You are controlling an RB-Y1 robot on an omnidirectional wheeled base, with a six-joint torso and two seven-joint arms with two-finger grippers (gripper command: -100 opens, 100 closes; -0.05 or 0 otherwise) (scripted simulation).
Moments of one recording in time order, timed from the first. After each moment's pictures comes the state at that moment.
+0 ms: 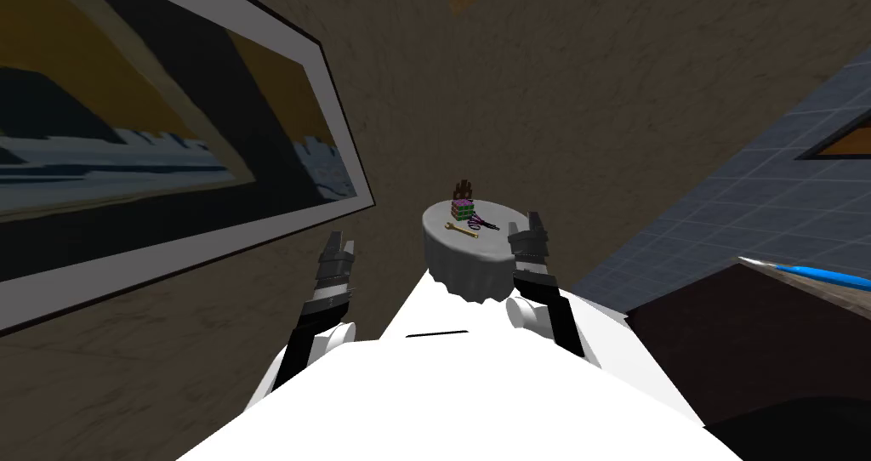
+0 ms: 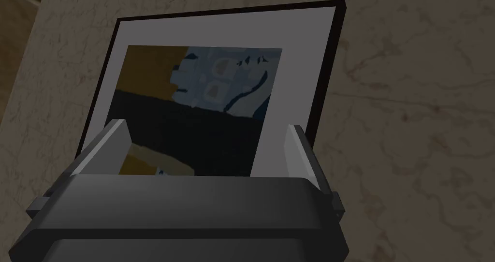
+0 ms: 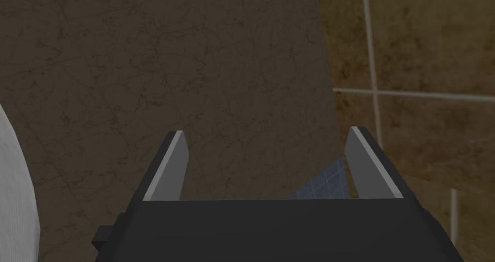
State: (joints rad) left arm 0.53 0.04 0.06 -2.25 0.02 -0.41 -0.16; right arm 0.46 0.04 -0.05 -2.32 -0.10 -0.36 0.09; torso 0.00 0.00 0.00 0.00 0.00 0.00
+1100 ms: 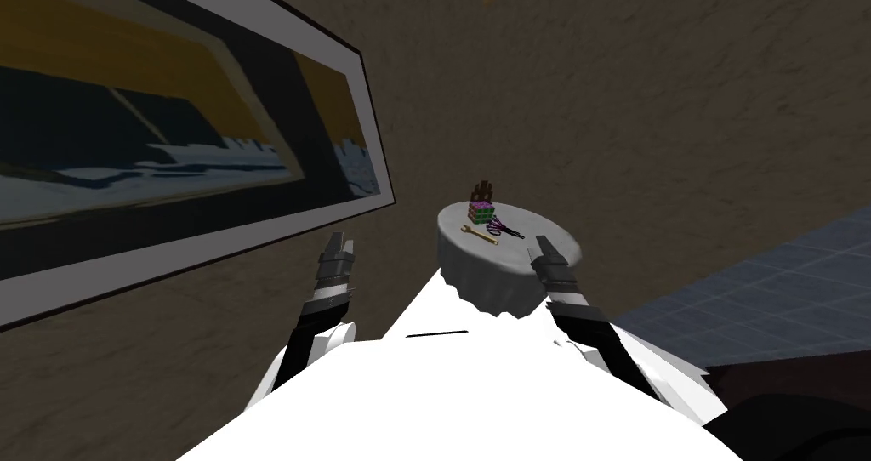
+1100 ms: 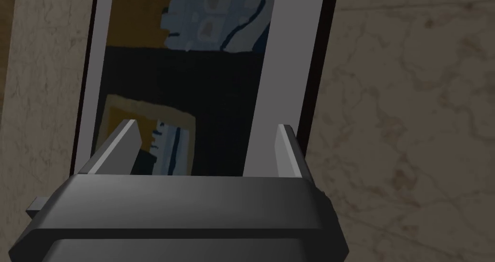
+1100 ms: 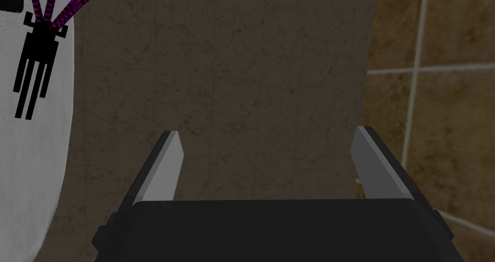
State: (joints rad) left arm 0.53 0.04 0.06 -2.25 0.02 -0.41 -0.16; right arm 0.74 -0.16 -0.21 -2.30 -0.03 -0.35 0.02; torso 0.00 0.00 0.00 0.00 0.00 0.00
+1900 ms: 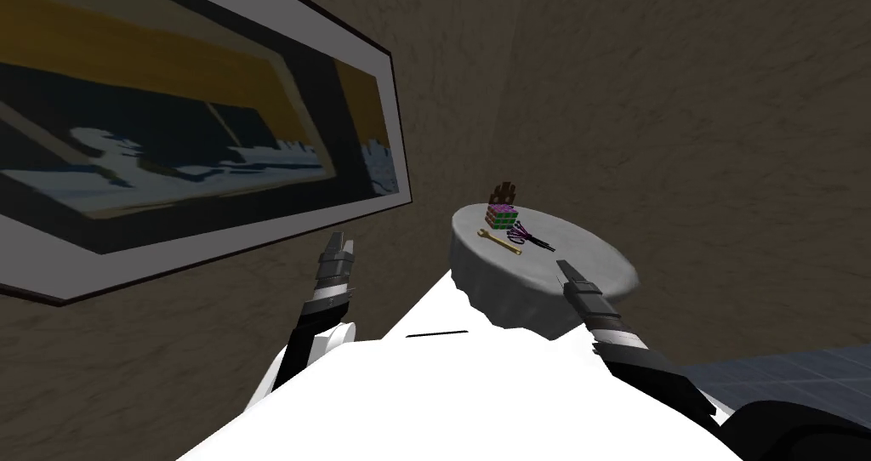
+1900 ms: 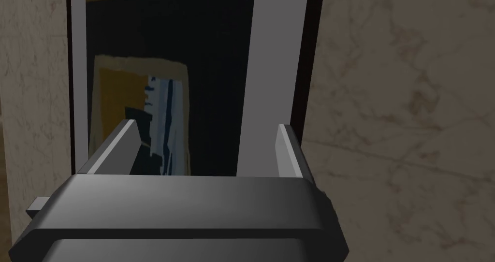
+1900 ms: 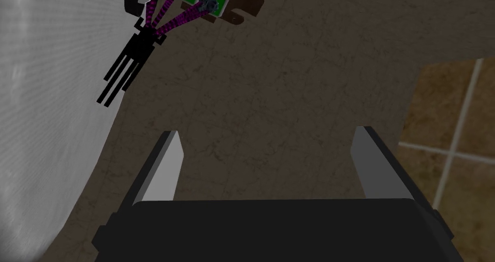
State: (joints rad) left arm 0.53 0.04 0.06 -2.25 0.02 -0.41 -0.16; right arm 0.96 -0.22 -0.34 -2.24 0.05 -0.36 -0.05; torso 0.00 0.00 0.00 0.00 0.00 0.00
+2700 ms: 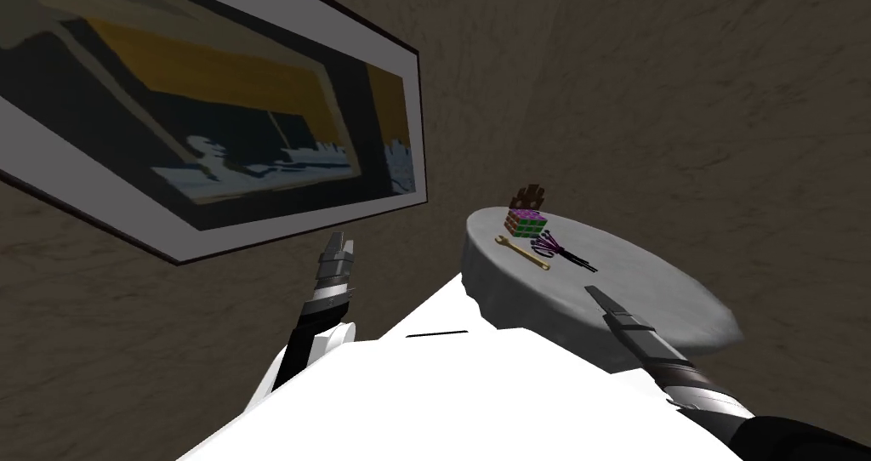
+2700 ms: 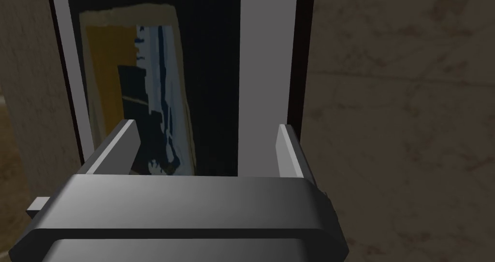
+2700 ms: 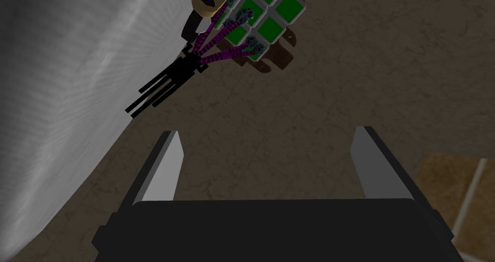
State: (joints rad) left arm 0.53 0.04 0.06 -2.25 0.02 -0.41 -0.16; right arm 1.19 -0.28 -0.45 -2.21 0.13 -0.37 -0.12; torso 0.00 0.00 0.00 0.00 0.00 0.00
